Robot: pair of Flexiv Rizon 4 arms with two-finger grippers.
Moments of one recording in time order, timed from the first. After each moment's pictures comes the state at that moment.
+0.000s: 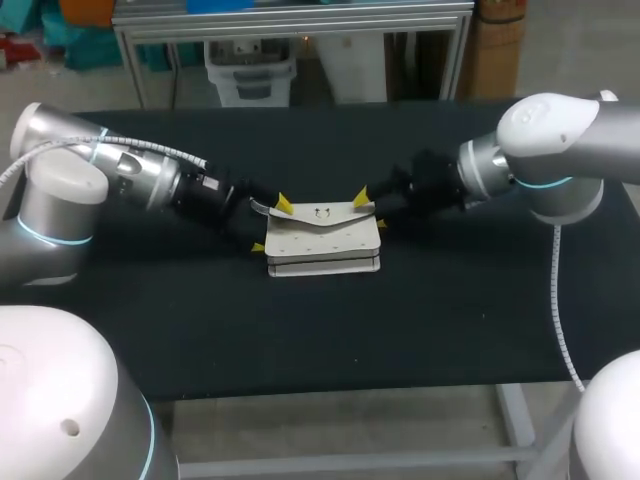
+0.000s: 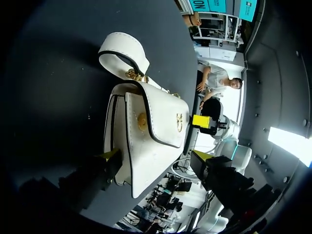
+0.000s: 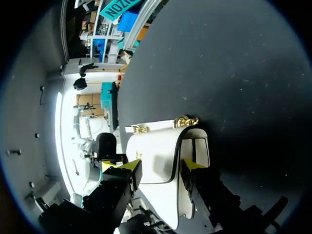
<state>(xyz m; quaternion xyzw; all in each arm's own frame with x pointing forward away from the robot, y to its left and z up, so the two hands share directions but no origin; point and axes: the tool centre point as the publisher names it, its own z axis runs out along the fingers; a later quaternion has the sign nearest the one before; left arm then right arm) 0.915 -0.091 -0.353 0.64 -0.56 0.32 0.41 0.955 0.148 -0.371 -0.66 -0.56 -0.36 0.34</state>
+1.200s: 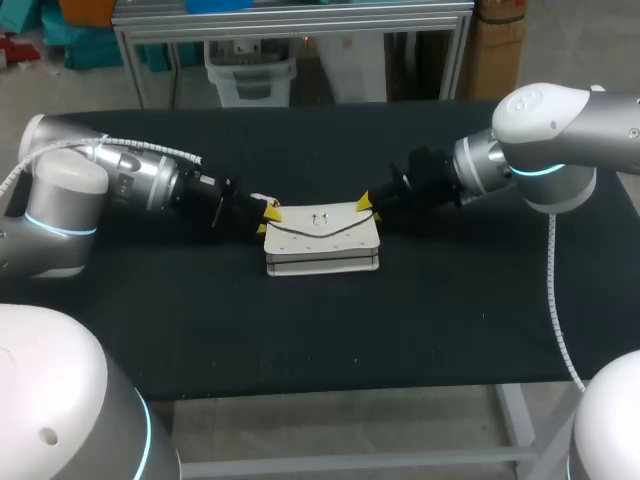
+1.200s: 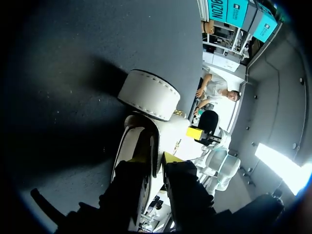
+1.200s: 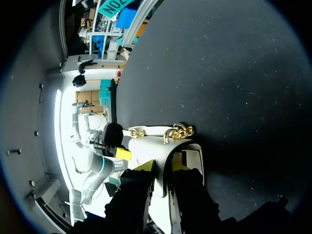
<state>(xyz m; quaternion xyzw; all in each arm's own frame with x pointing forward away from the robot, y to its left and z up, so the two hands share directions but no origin) 0.947 -0.084 -0.372 0.66 -0.50 0.31 0.47 0.968 0.151 -0.382 -0.65 -0.57 -0.35 0.35</state>
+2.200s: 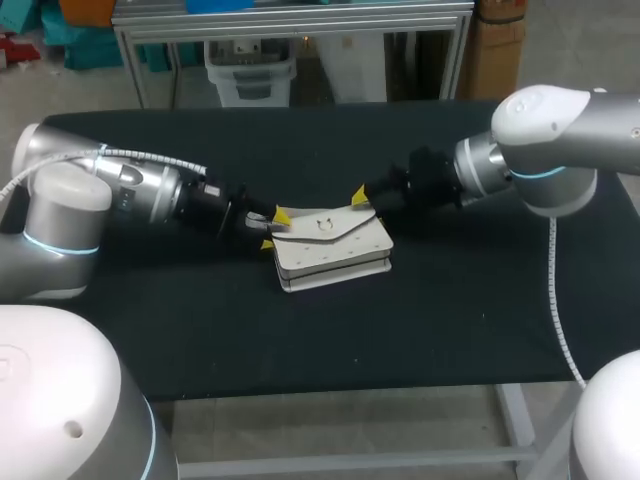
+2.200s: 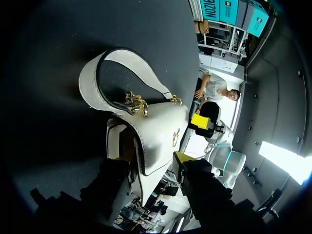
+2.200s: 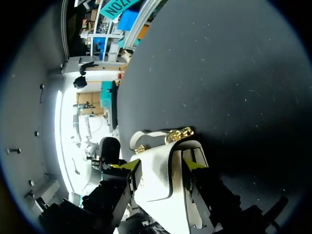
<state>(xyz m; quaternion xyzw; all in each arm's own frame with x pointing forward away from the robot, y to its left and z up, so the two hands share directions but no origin) 0.911 -0.098 -0.357 0.67 -0.51 0.32 0.44 0.964 0.151 -0.378 -0.66 -0.57 -0.36 0.34</state>
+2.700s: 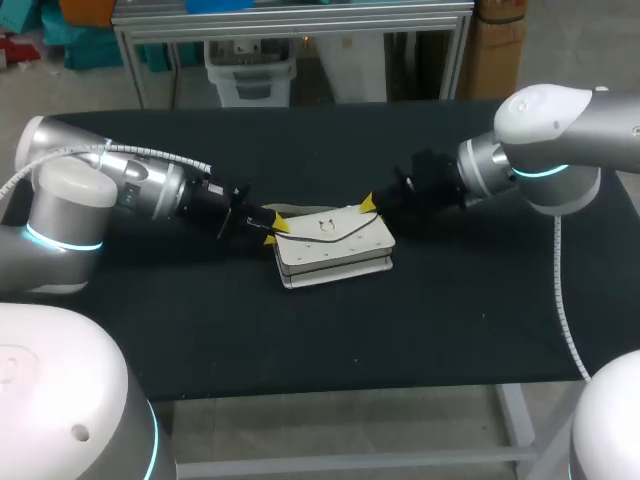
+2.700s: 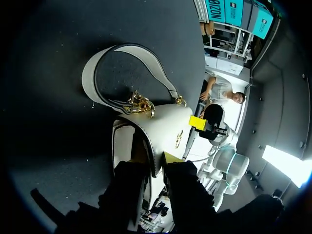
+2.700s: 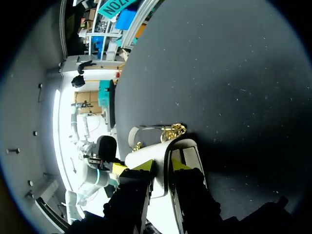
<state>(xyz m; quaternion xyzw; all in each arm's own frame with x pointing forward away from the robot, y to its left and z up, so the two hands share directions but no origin) 0.916 -0.101 -0.360 0.68 -0.51 0.31 0.43 0.964 0.145 -0.382 -0.66 -0.58 -0.35 0.34</state>
